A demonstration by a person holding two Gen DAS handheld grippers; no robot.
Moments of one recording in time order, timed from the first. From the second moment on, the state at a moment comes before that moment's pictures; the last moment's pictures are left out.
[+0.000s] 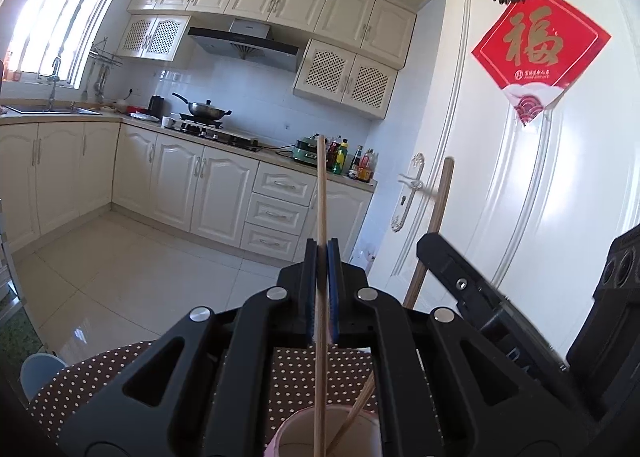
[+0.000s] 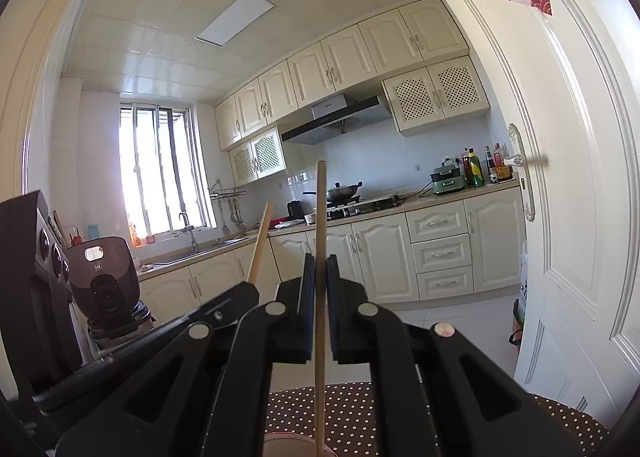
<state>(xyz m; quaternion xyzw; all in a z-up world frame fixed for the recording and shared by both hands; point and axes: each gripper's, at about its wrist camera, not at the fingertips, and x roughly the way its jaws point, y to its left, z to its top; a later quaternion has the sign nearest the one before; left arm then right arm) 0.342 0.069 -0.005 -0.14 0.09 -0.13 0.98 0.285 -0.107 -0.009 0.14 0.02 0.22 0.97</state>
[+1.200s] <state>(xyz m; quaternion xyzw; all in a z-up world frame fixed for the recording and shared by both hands) 0.322 0.068 -0.021 -0.07 0.11 -0.09 0.99 0.271 -0.123 -0.014 0.14 0.06 0.19 0.97</state>
